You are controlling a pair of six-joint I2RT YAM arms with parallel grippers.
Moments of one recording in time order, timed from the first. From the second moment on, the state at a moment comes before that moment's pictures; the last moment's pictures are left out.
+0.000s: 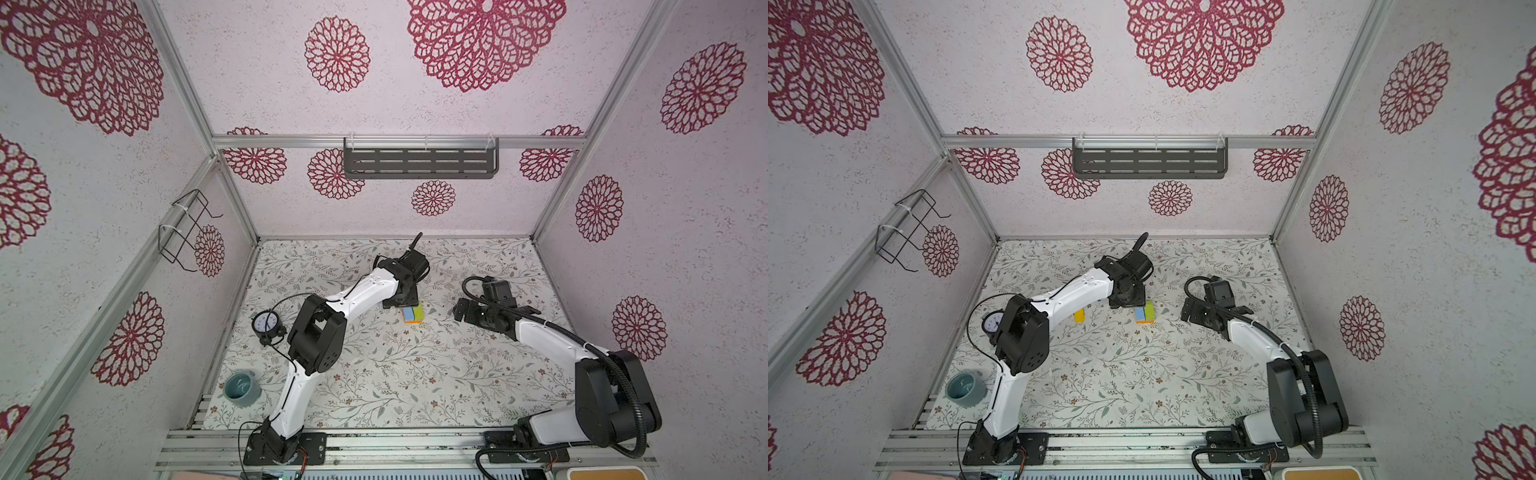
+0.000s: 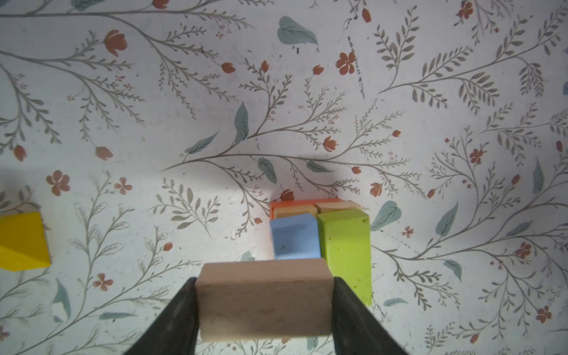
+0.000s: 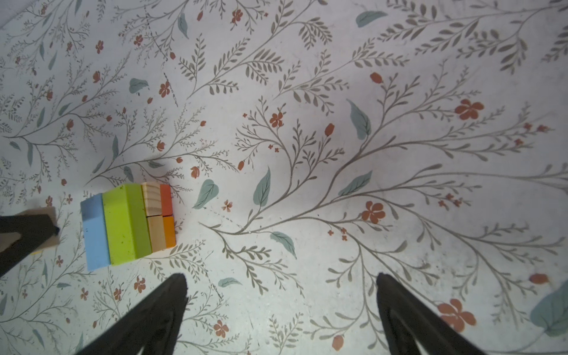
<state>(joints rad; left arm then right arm) -0.72 2.20 1.91 -0.96 -0.17 -0.75 0.28 1.41 0.80 -0.29 -0.06 0.50</state>
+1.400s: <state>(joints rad) -0.79 2.34 2.08 -1.02 -0.18 -0.82 0.27 1.41 0.78 -0.28 -0.07 0.52</state>
